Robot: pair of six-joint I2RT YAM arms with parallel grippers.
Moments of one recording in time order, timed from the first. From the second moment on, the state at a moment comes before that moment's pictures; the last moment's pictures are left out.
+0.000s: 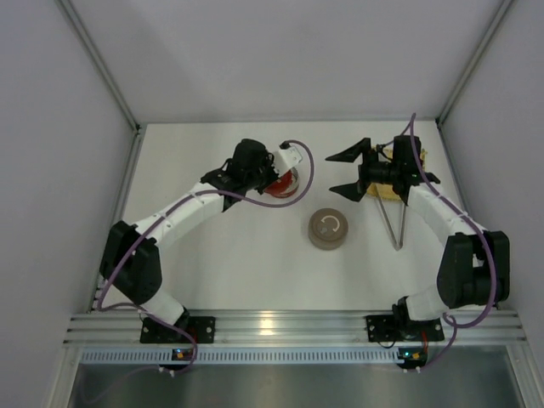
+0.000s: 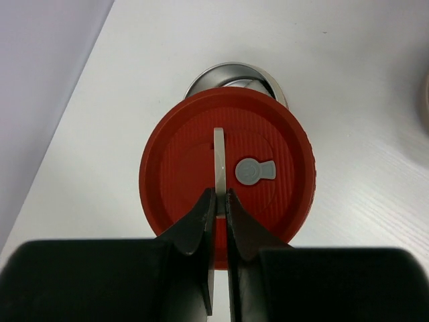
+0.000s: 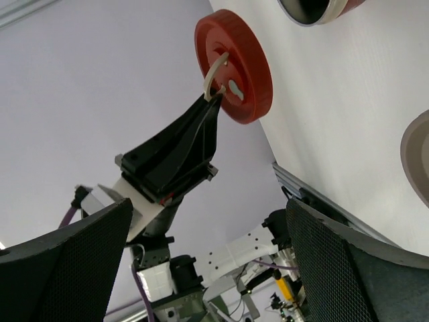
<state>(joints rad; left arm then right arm) -0.63 1.58 1.27 -0.27 0.02 0.54 0.11 1.47 1.03 -0.15 -0.88 1.37</state>
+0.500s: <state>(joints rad) -0.58 1.86 1.34 -0.11 0.09 0.44 0.04 1.47 1.03 -0.17 -0.95 1.29</state>
